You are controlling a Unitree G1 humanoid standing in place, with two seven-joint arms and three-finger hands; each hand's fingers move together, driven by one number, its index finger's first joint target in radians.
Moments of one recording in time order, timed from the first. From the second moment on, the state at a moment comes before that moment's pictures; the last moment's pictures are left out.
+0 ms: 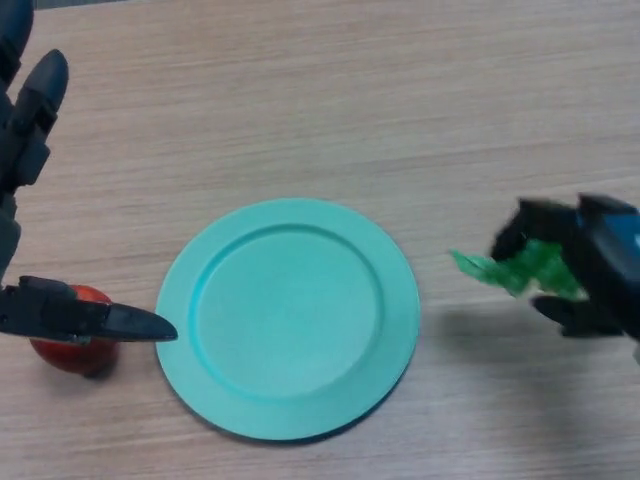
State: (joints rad) left arm 0.00 0.31 0.36 -0.71 -0.33 0.29 -0.22; right arm -0.15 -0.24 0.02 -0.29 -0.64 0.09 0.31
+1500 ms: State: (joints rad) left arm 0.01 0.31 0.45 -0.68 -0.37 0.23 -0.22; right arm -0.36 -0.20 0.17 -0.75 -0.29 0.69 0.25
